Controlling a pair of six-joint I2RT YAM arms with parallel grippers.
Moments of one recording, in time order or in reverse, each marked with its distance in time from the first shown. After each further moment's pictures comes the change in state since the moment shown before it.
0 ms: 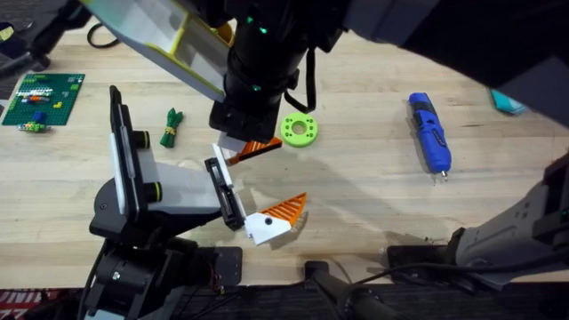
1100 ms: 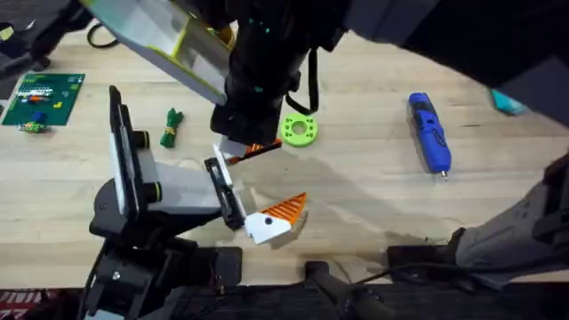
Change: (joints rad) left arm 0.000 0.000 0.000 0.002 0.000 0.000; right arm 0.000 0.000 0.000 -0.022 -0.038 -0.007
